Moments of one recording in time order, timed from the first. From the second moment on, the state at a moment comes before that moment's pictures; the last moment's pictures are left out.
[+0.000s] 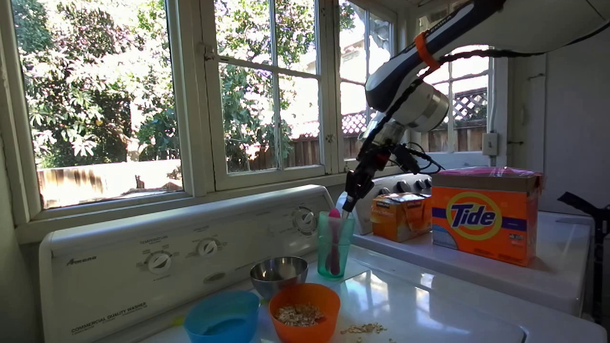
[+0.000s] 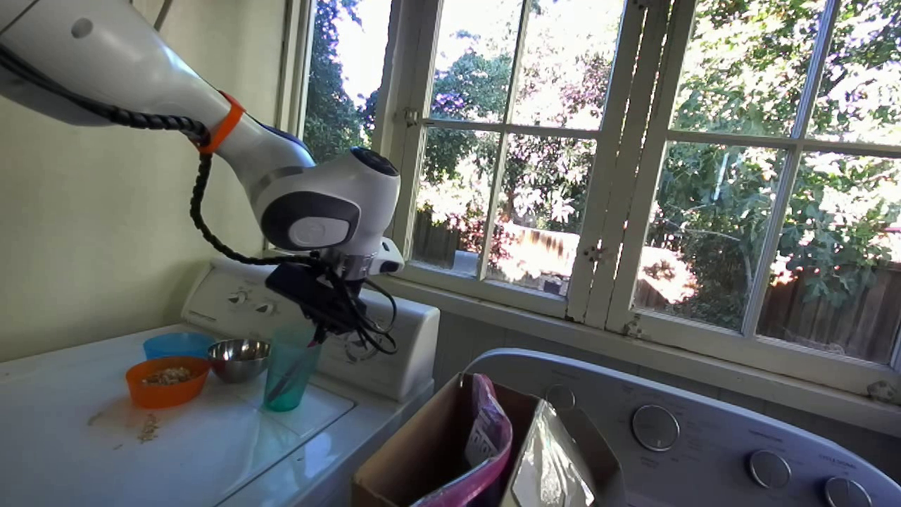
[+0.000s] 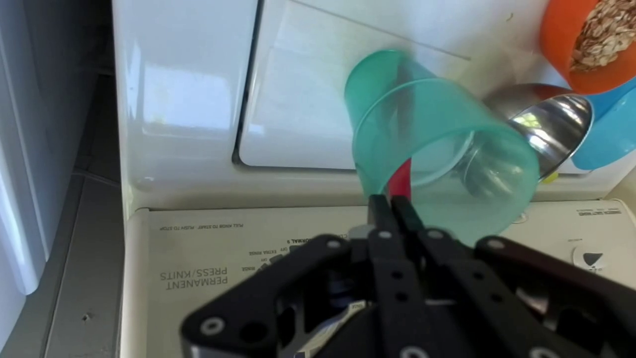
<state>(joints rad) -0.29 0.65 0.15 -1.37 0.43 2.21 -0.66</state>
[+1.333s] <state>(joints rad) -0.14 0.41 0.09 -1.45 0.16 2.21 -0.48</state>
